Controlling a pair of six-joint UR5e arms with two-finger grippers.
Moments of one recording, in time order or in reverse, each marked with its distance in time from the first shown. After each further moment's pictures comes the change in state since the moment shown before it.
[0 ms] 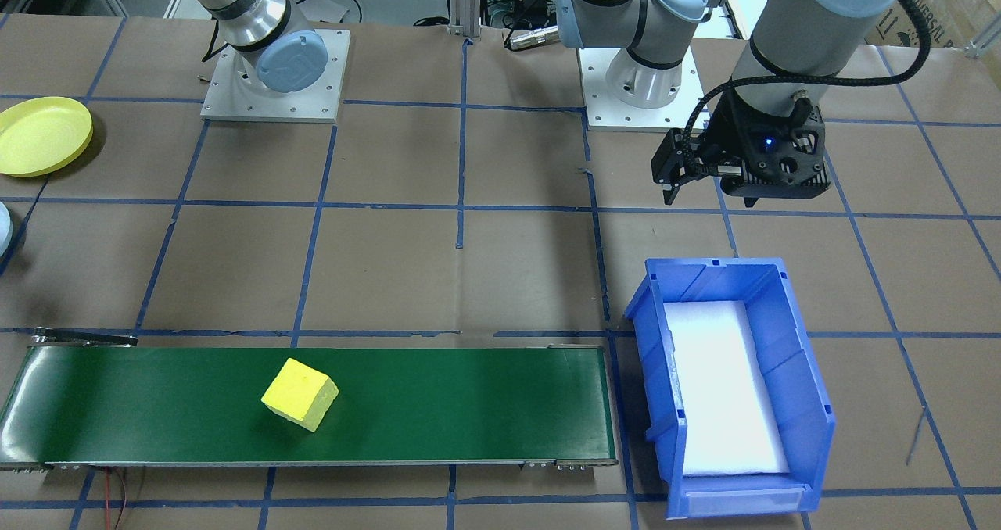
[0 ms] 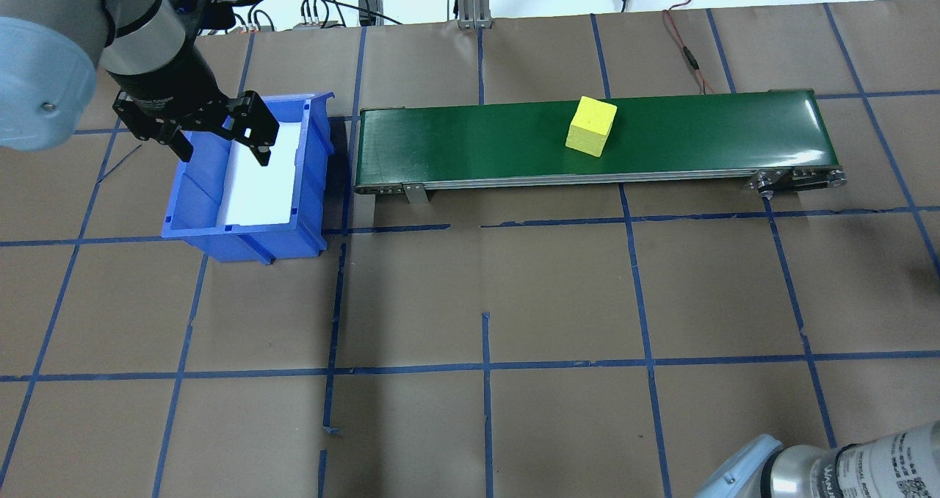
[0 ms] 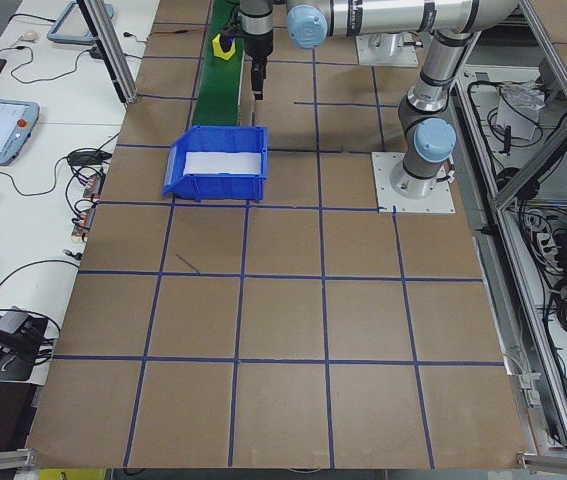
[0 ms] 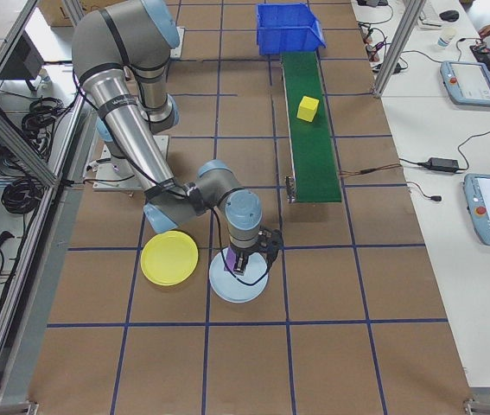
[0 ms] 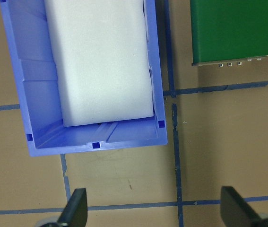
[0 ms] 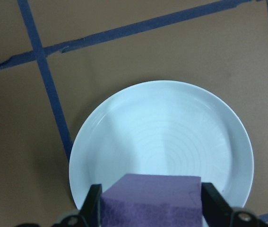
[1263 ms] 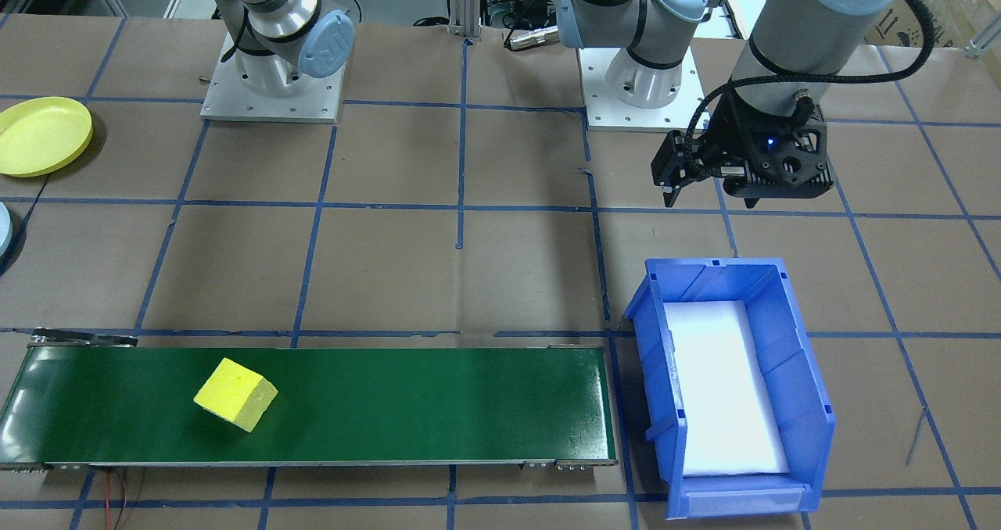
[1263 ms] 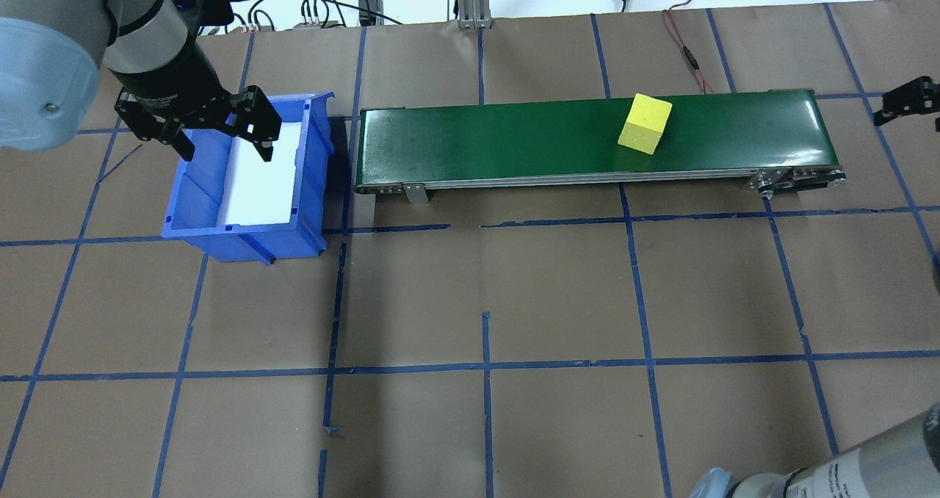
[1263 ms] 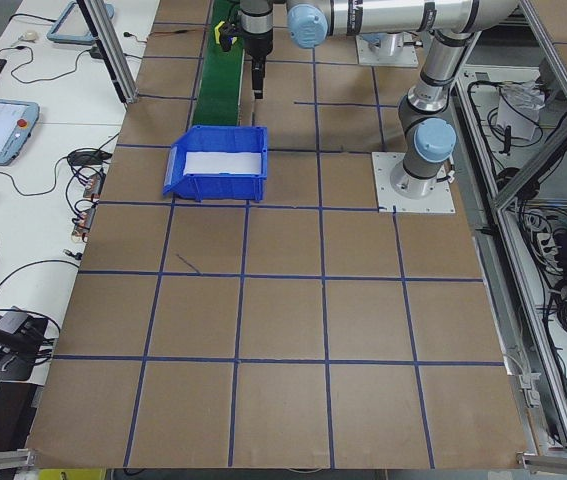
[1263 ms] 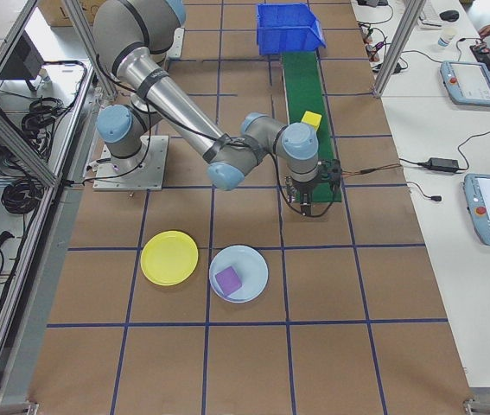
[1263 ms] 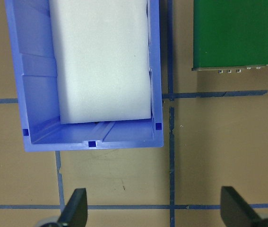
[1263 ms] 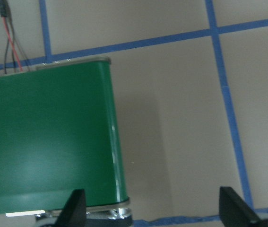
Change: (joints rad) left arm -0.002 0.000 0.003 0.012 0.004 -0.013; right arm 0.374 0.012 -0.116 -0.012 0.240 0.298
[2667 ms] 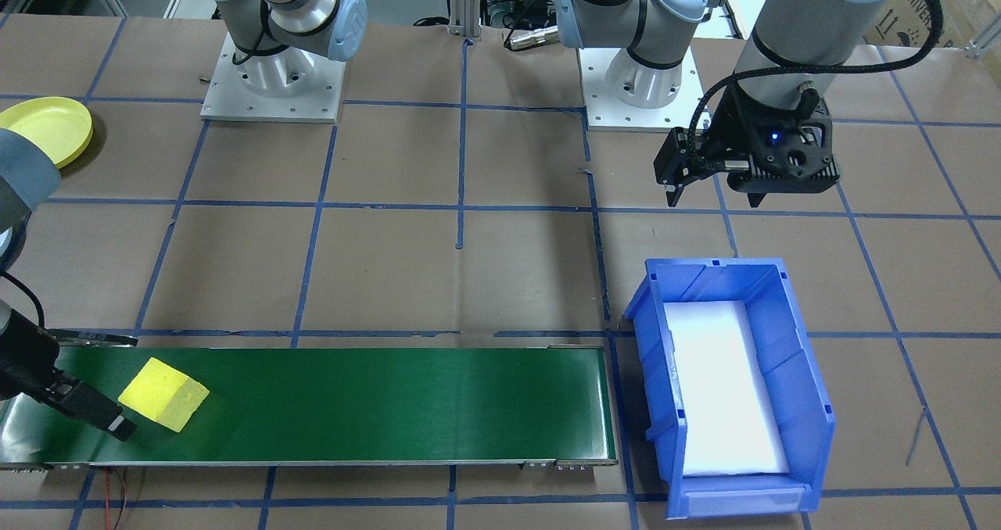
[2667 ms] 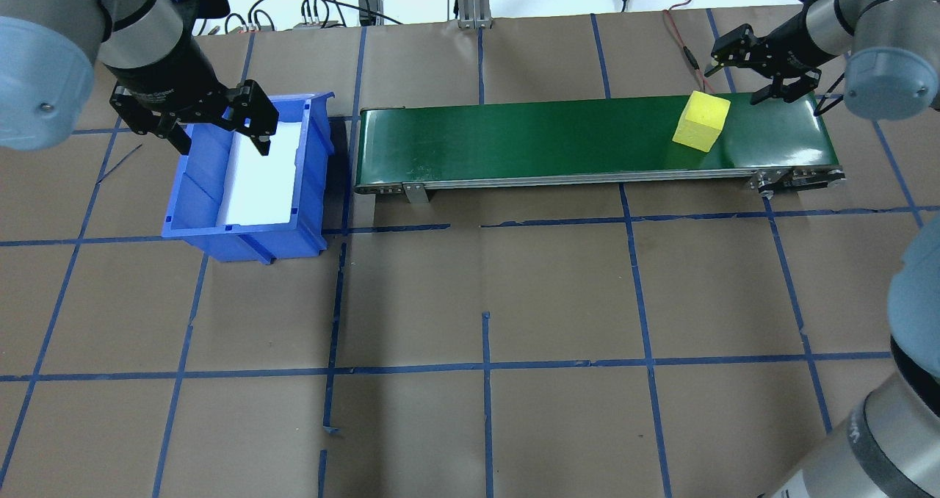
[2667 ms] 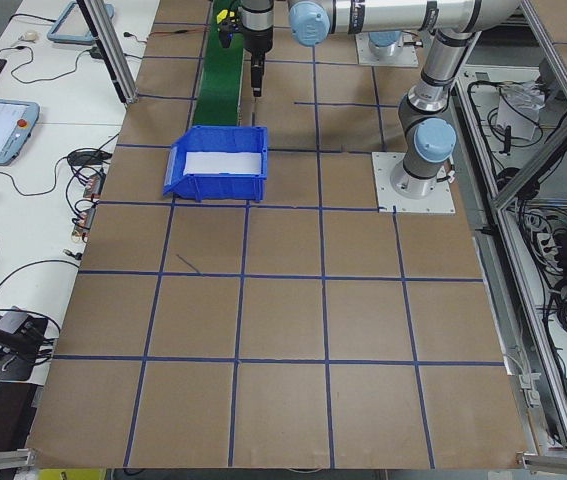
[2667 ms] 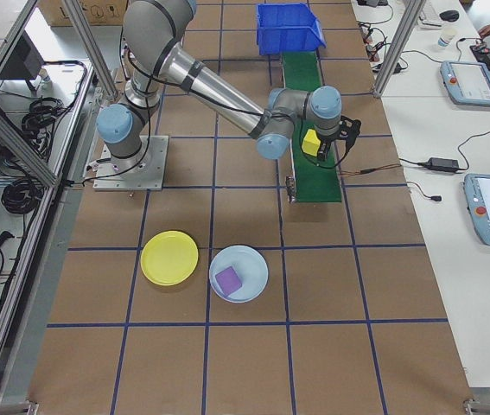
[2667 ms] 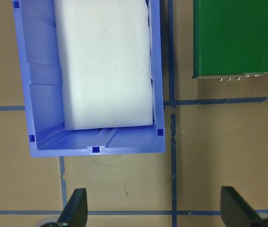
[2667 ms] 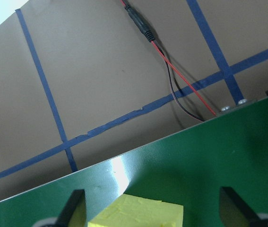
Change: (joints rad) left arm -0.001 0.005 0.003 0.012 0.000 0.002; right arm 0.266 0.104 -0.056 -0.055 0.117 0.542
